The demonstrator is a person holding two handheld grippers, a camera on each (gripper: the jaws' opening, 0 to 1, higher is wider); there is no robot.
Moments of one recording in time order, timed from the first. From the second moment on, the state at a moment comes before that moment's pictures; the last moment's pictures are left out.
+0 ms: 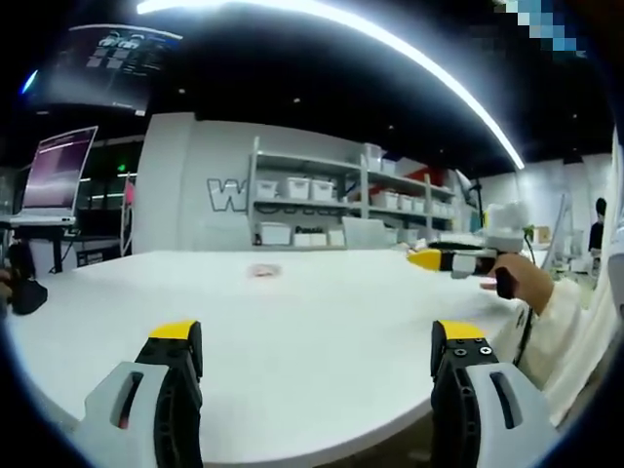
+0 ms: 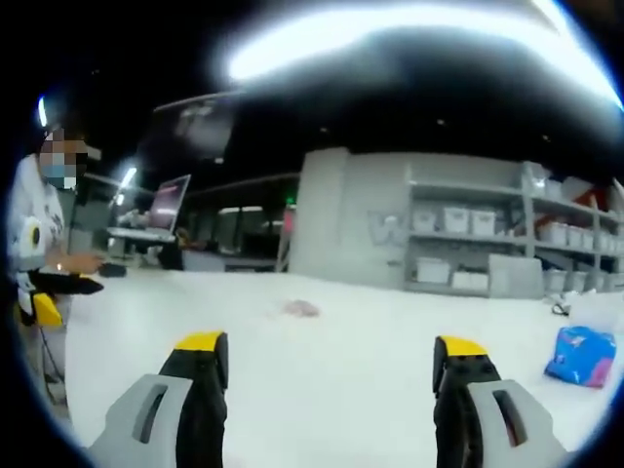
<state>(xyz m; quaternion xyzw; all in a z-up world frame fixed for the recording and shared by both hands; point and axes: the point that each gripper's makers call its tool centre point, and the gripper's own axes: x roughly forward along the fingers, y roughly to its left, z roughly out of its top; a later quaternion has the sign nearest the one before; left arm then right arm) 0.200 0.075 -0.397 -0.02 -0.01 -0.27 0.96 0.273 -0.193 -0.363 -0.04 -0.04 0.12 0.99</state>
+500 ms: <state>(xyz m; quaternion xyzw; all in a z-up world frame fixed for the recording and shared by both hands) 0.201 0.074 -0.395 -0.02 -0.01 -0.26 0.96 0.249 -0.209 -0.356 -0.06 -0.06 0.08 0.99</state>
